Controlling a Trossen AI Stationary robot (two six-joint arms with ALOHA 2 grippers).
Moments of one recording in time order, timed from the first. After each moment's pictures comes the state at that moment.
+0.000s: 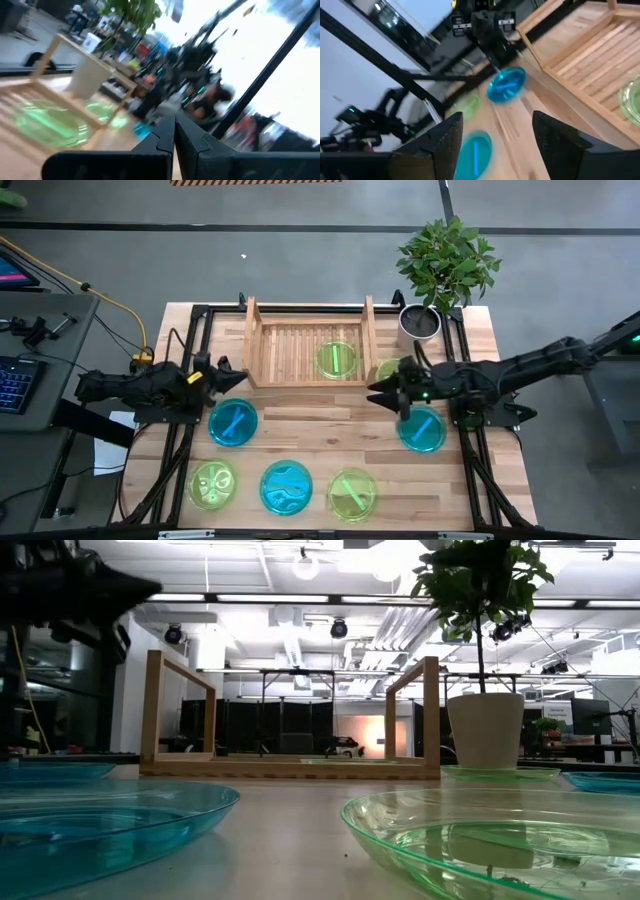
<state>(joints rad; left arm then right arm) -0.07 0.01 0.01 0.22 -0.19 -0.63 0.23 0.93 0.67 0.04 0.21 0.75</state>
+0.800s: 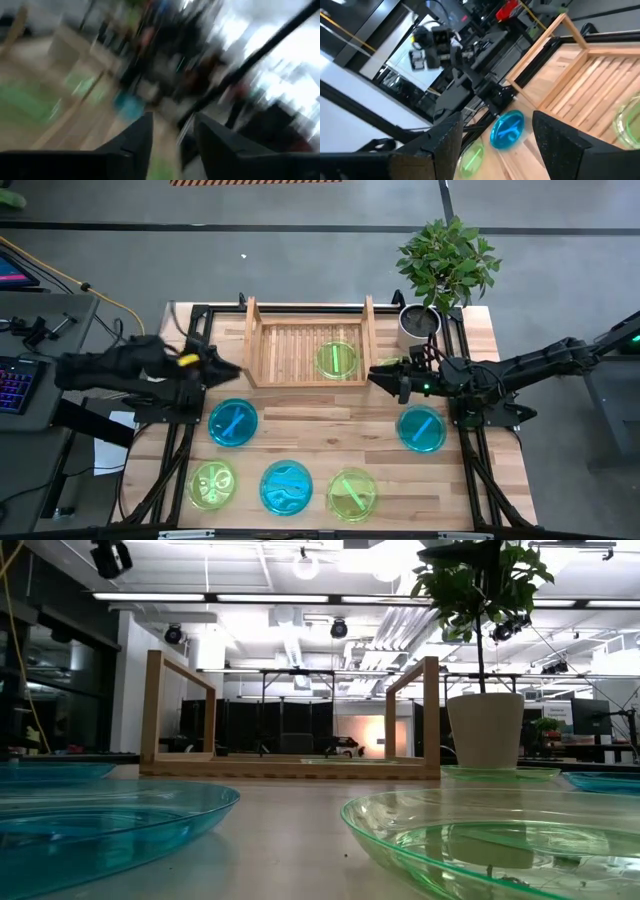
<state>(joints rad) -0.07 0.44 0.69 -0.39 -0.05 -0.70 0.22 0.92 0.65 0.20 0.41 0.83</state>
